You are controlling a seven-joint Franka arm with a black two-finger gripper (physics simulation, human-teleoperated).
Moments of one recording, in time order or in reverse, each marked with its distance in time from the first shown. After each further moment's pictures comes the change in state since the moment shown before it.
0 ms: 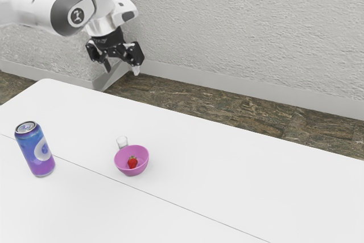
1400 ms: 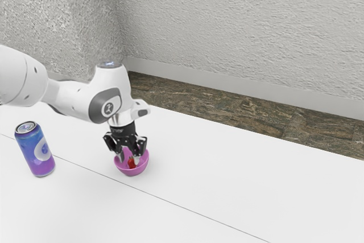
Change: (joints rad) arm 0.034 0.326 0.015 -0.292 -0.052 0.302 0.031
